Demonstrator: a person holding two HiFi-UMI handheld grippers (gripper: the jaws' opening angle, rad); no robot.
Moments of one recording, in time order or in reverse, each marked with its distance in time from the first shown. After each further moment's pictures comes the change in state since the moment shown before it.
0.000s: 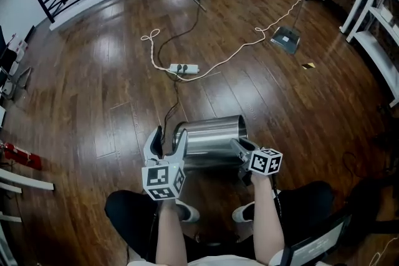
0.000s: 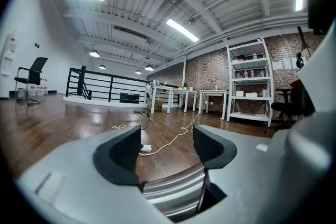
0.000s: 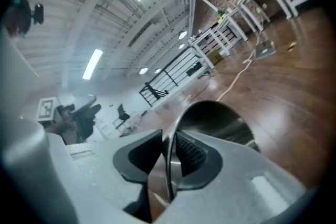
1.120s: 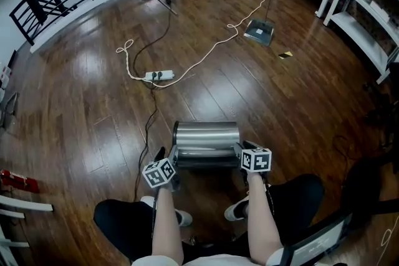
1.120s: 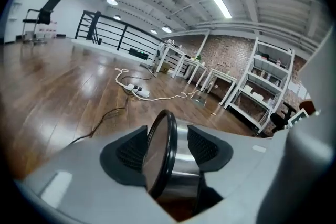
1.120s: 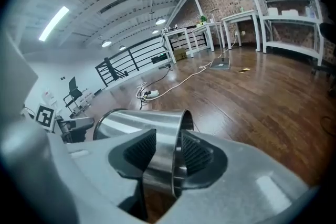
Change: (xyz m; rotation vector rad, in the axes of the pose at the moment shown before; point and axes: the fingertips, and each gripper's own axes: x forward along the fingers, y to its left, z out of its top) left arm 0.060 0.006 -0.225 -0.322 0.409 0.006; right arm -0.080 -0.117 -0.024 -0.098 0.169 -0.517
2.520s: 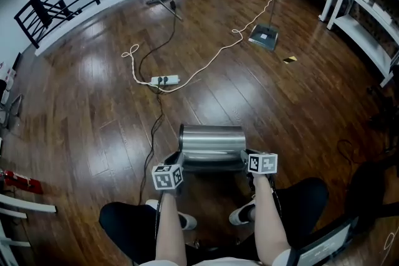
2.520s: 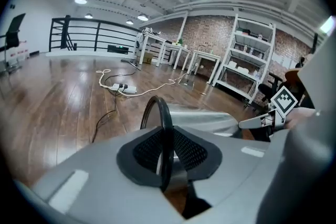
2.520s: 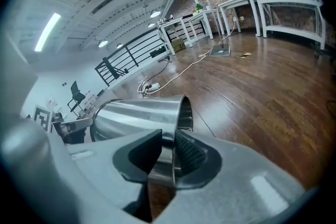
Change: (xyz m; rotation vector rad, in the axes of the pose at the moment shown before) left arm -0.005 -0.029 -0.007 0.240 0.125 -0.101; right arm 0.010 -0.009 -0.026 0.095 0.081 0.033
